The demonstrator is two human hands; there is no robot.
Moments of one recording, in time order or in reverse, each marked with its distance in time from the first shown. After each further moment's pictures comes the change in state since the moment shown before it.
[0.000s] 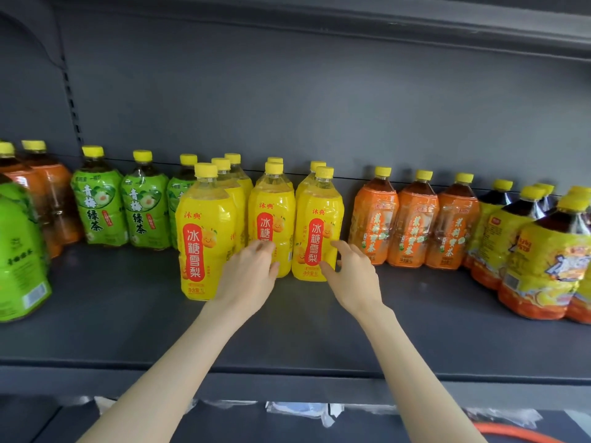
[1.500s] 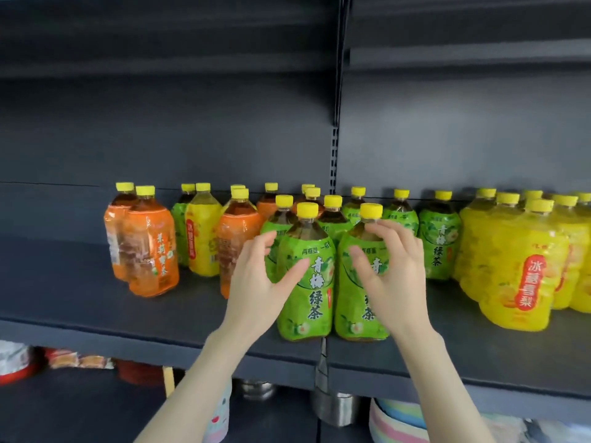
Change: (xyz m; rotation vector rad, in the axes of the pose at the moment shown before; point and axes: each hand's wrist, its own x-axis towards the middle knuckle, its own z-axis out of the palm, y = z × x) left_hand -0.113 -0.432 -0.237 -0.510 0.310 -0.112; right_hand -0.068 -0.448 0.205 0.322 0.464 -0.329
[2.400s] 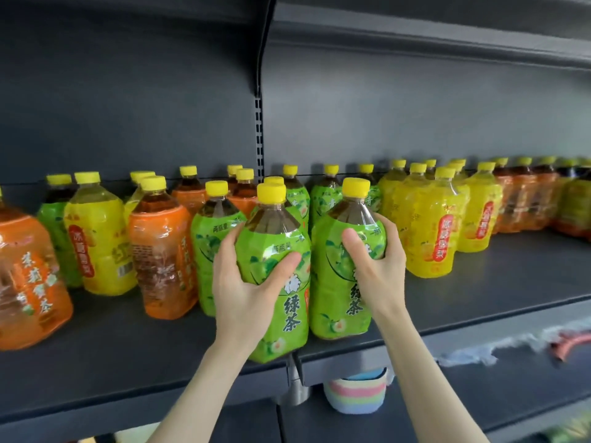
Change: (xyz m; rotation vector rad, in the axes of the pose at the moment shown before) left_hand 0.010 -0.016 0.045 -0.551 -0.052 -0.106; right_hand -0.010 0.010 -0.005 0.271 0.206 0.487
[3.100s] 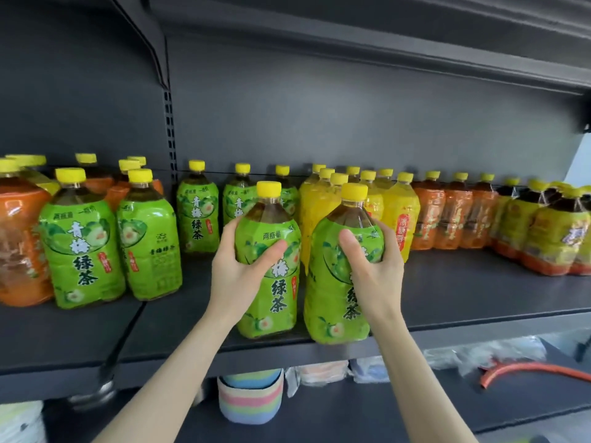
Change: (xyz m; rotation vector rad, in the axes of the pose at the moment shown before) left_hand -0.034 0.035 0.210 -0.108 -0.069 -0.047; right_hand 0.087 0.040 -0.199 -0.028 -0.021 0.021
